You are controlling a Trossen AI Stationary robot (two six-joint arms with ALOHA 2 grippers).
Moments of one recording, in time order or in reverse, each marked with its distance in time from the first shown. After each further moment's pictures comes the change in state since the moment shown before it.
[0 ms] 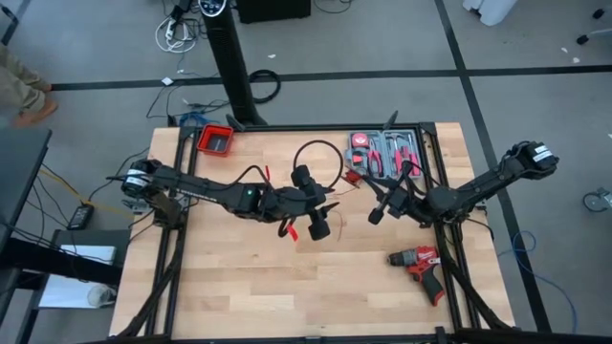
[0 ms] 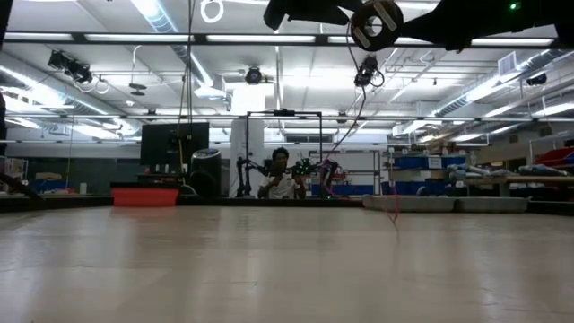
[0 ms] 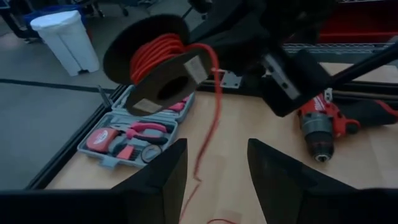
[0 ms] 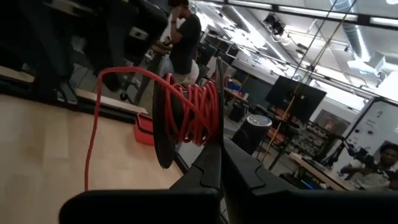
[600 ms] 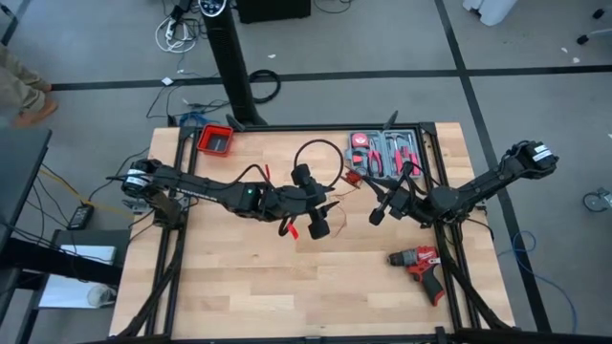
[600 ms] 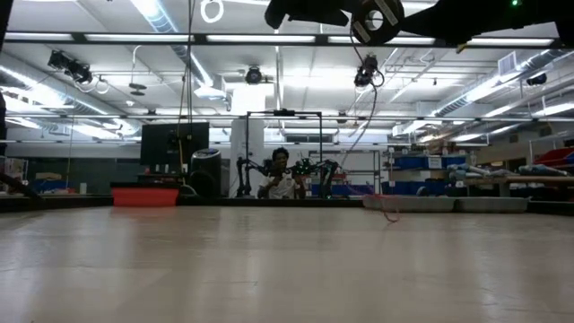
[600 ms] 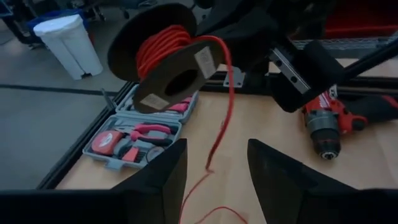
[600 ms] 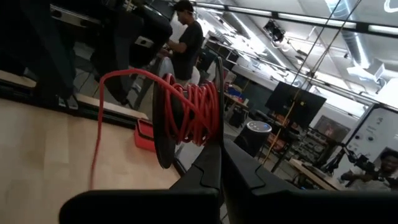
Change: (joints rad) left arm 0.008 0.000 0.000 -0.001 0.008 0.053; right arm 0.011 0.001 0.000 0.029 -0.009 -0.034
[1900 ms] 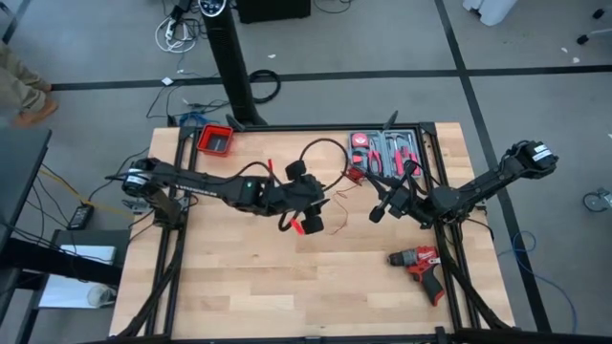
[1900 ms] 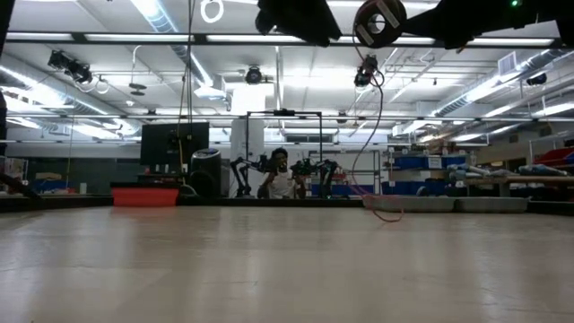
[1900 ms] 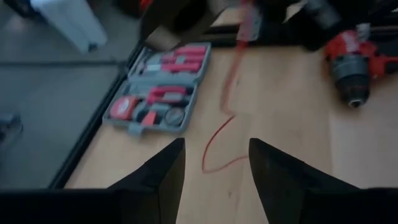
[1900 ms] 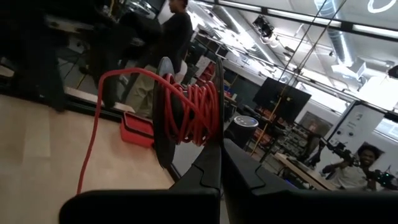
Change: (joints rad) left arm 0.040 0.001 0.076 -0.292 0.007 -0.028; right arm 0.005 0.000 0.000 0.024 0.064 -0.054
